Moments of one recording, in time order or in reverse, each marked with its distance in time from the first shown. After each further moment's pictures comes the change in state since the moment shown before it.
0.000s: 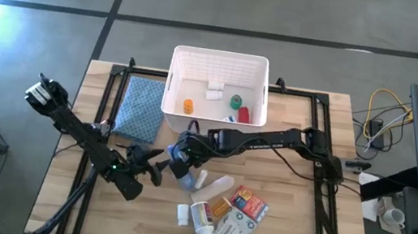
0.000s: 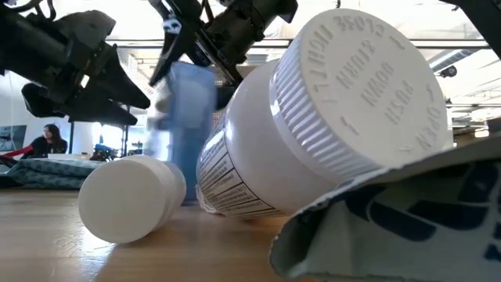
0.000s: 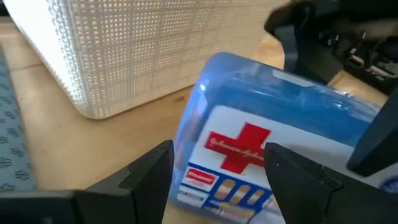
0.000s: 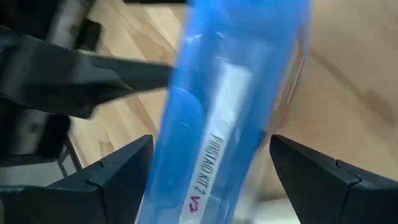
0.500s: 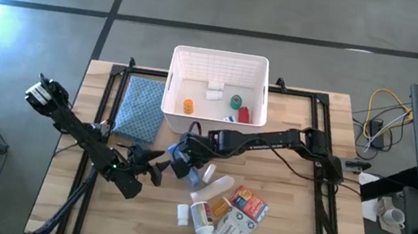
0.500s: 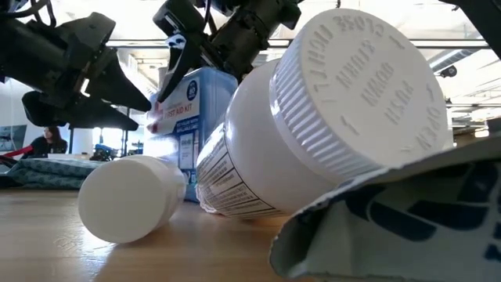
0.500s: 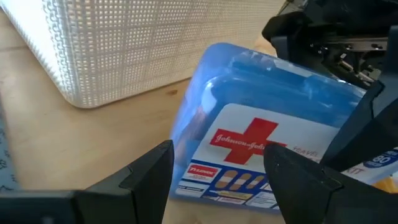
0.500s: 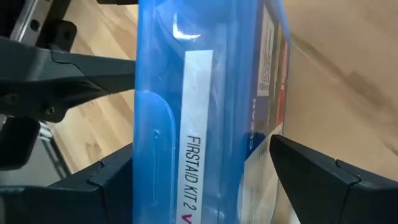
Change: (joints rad) left arm 0.006 0.000 -0.041 0.107 0.021 -0.001; right arm 0.001 0.000 -0.032 -0.006 0.008 0.035
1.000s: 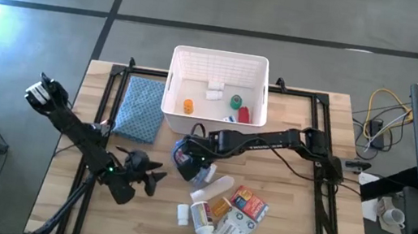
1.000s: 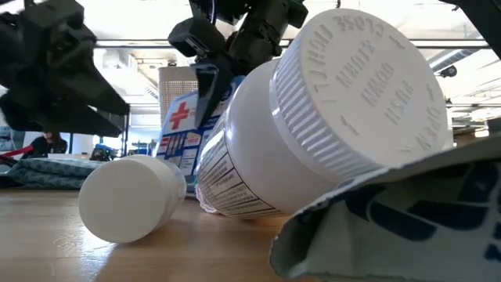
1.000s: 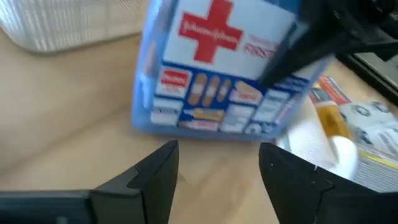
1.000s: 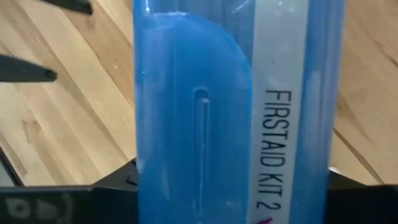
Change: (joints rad) left arm -0.088 -0.007 0.000 0.000 0.129 -0.061; right arm 0.000 -0.001 -0.004 -0.153 0.026 -0.091
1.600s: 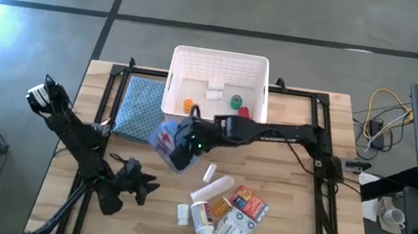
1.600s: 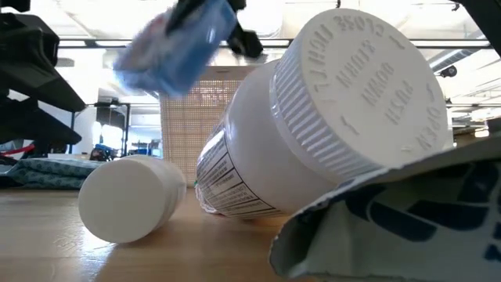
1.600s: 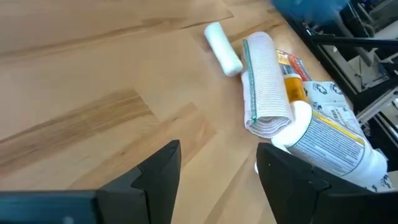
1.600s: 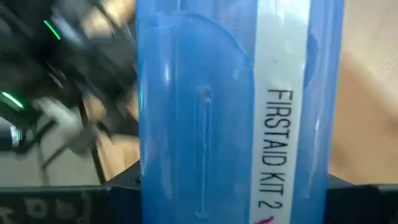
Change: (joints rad) left arm -0.159 0.042 0.002 0.000 0.001 -0.276; right arm -0.006 -0.053 0.317 -0.072 0.052 -0.104
